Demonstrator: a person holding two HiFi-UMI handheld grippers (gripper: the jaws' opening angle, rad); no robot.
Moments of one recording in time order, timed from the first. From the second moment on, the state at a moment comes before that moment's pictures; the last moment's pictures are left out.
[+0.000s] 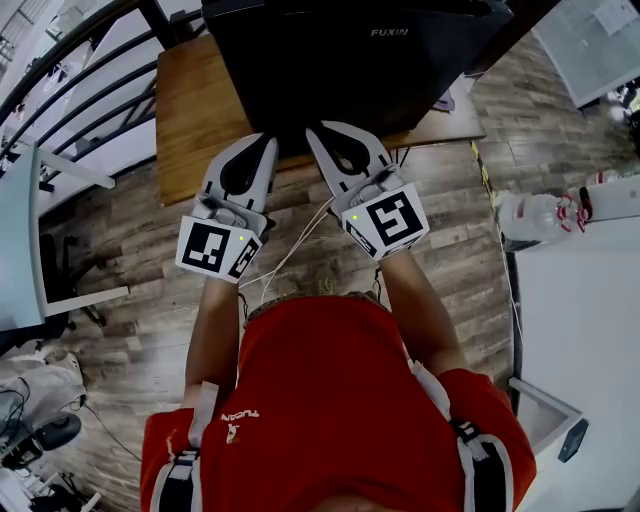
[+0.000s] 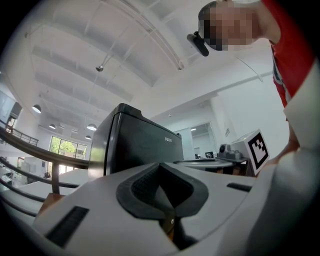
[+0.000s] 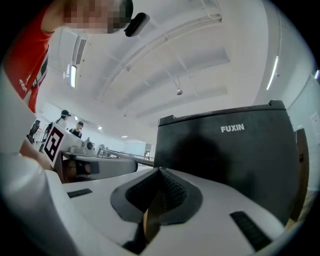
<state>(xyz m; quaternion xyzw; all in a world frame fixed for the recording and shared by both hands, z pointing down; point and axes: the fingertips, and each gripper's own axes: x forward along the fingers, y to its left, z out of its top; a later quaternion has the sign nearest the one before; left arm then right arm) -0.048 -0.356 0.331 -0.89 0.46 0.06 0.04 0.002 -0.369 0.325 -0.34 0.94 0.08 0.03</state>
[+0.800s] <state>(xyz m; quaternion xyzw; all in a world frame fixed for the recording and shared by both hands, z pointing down) -0.051 -0.349 0.331 -0.89 0.45 0.06 0.04 0.002 -0.348 0.329 -0.34 0.94 0.07 0.04</state>
